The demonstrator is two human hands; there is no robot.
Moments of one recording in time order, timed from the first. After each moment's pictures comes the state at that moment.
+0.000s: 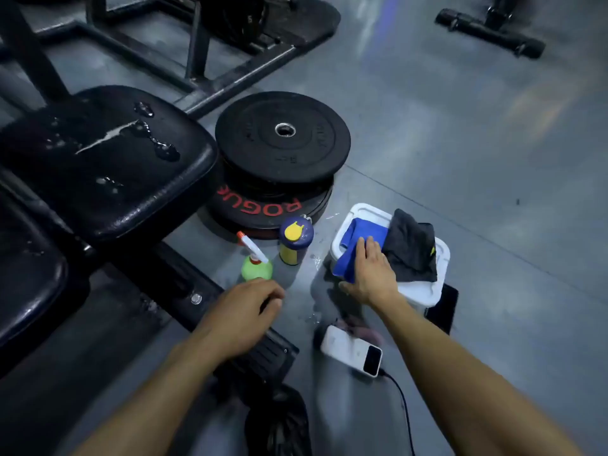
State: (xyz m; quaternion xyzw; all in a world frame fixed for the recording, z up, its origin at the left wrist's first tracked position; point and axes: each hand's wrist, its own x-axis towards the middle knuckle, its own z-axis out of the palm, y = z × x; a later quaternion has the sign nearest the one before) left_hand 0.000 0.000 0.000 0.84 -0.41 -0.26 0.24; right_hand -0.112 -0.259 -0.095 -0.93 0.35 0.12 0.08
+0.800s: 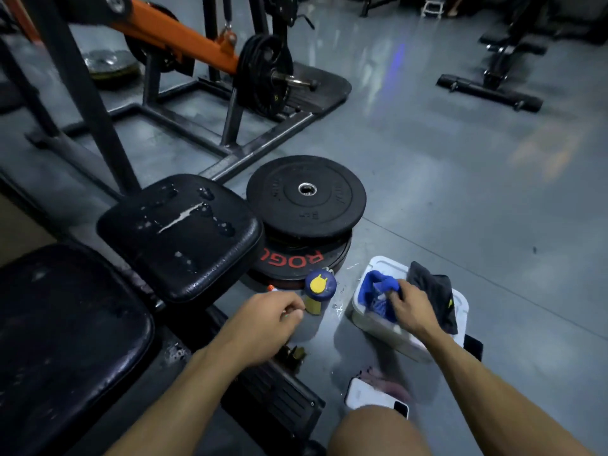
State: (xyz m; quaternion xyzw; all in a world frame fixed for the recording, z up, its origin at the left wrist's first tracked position) left_hand 0.042 -0.001 0.084 0.84 -0.41 -0.24 0.26; right_hand -0.111 -0.283 -0.024 -0.84 0.43 -0.06 0.33
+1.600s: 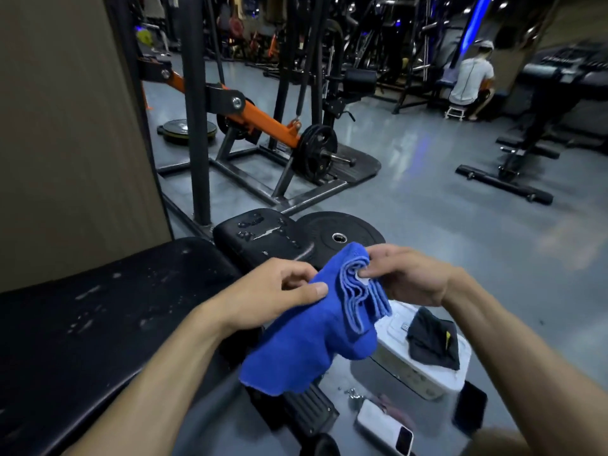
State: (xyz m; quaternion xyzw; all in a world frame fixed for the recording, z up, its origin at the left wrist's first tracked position) left_hand -0.019 0.136 0.256 0.68 -0.43 -0.30 0.51; right_hand -0.112 -0.099 0.286 -0.68 0.03 0.18 0.71
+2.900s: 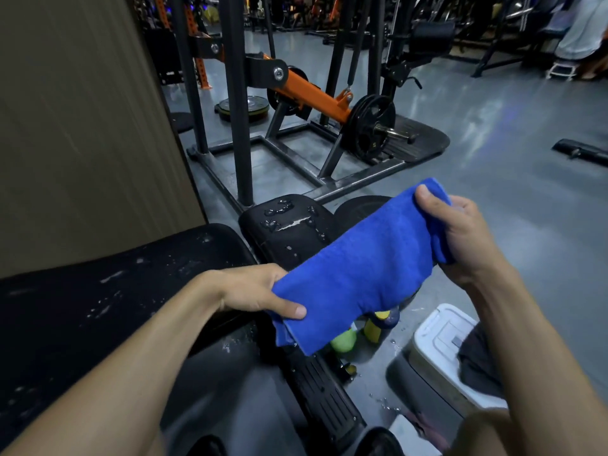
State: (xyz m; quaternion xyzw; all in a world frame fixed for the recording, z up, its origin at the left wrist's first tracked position) left_hand 0.062 0.123 0.209 0.75 -0.31 -0.45 0.36; right_hand -0.038 -0.158 0.261 -0.64 0.07 -0.17 0.75
